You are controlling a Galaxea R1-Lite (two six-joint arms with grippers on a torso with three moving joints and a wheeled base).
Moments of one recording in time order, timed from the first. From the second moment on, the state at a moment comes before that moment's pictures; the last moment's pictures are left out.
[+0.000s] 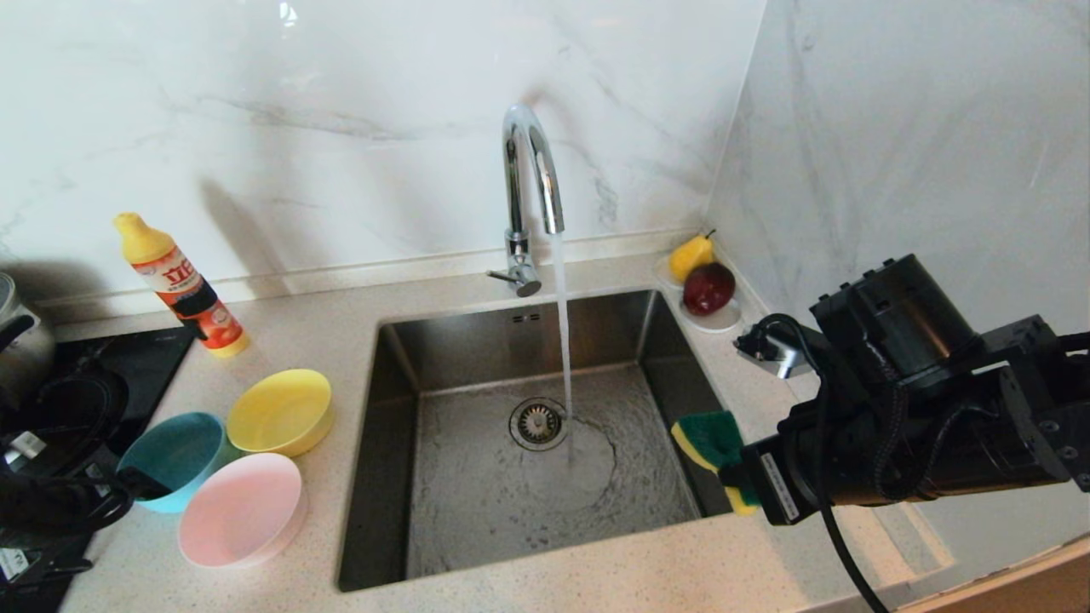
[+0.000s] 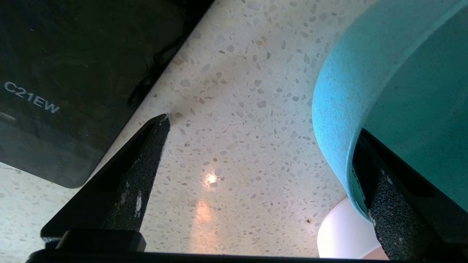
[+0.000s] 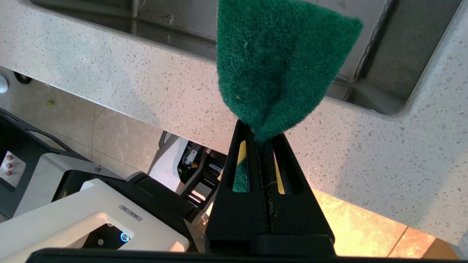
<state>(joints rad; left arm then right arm) 0.65 1.88 -0.91 0.12 -0.25 -0.30 0.64 1.61 -1.11 0.33 0.05 0.23</state>
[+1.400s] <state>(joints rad) 0.72 1.89 -1.00 0.11 -0.16 -0.31 0.62 1.62 -1.11 0.33 0.05 0.25</state>
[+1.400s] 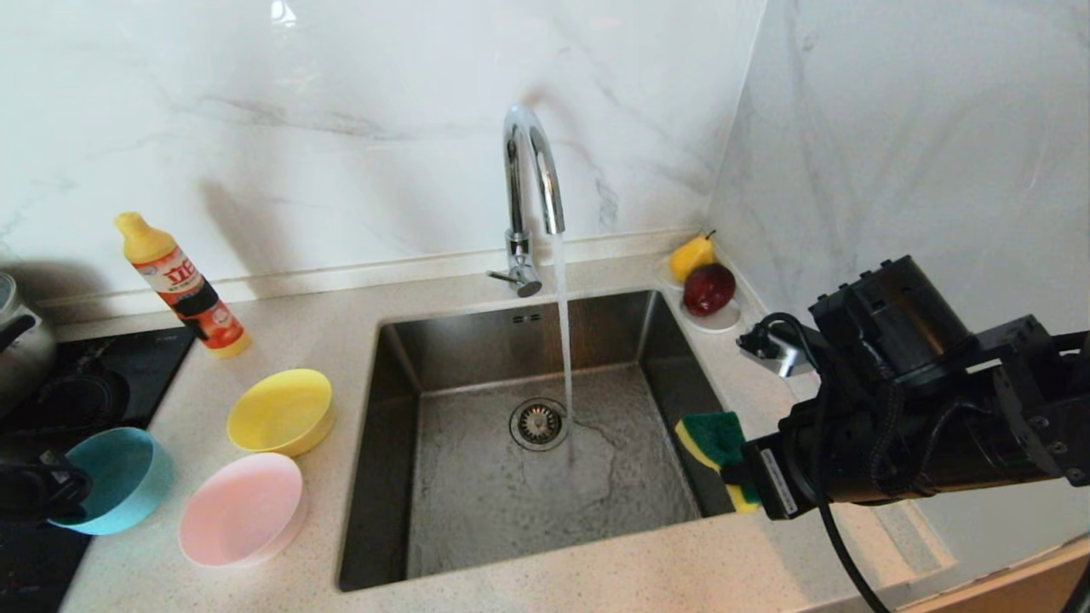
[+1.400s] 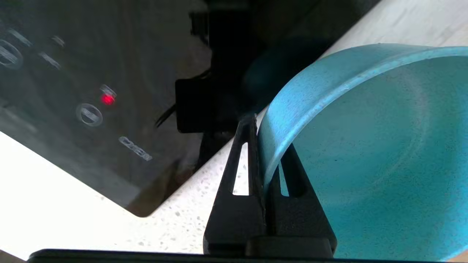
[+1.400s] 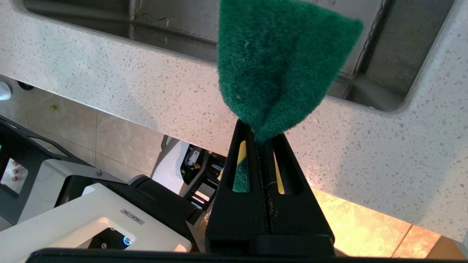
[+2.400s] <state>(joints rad) 0.46 1.45 -1.37 0.61 -0.36 -0.35 0.62 1.59 -1.11 0.33 0.05 0.25</state>
